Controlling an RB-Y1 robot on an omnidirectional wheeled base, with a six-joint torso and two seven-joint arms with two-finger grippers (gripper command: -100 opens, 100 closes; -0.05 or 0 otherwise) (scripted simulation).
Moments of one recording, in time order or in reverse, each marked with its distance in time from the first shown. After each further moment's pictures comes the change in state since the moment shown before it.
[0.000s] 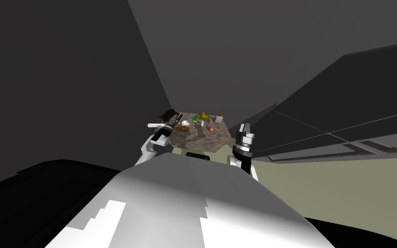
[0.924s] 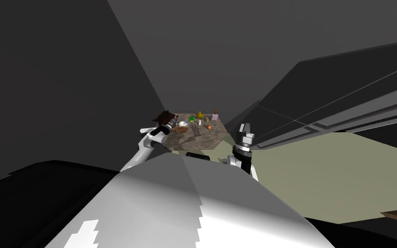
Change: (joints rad) left arm -0.059 0.134 0.013 0.052 0.141 0.264 0.006; right arm 0.000 0.000 0.000 0.000 0.000 0.000 0.000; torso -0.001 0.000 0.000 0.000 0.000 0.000
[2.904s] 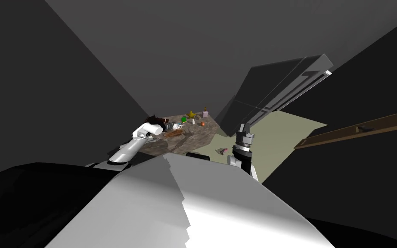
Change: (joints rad) left arm -0.139 0.254 0.019 0.126 0.294 0.567 0.022; right arm 0.000 0.000 0.000 0.000 0.000 0.000 0.000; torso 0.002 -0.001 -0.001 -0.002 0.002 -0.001
